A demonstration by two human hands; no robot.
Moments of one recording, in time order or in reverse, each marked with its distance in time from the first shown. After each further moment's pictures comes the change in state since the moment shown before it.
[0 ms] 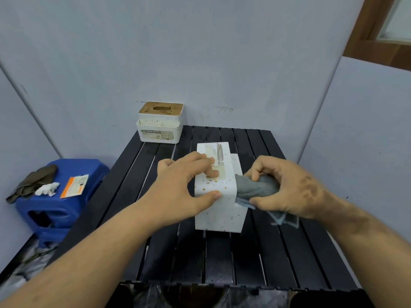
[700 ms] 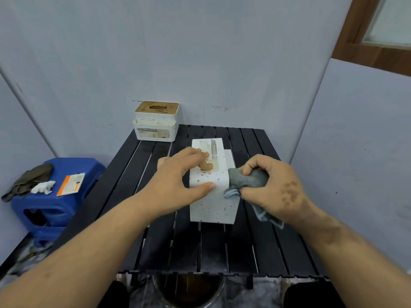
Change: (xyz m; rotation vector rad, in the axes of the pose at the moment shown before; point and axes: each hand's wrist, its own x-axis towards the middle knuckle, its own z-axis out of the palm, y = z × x) left_hand 0.001 -0.003 0.003 -0.121 0.000 -0.018; right_hand -0.014 -0.009 0.031 -0.015 0.325 0.029
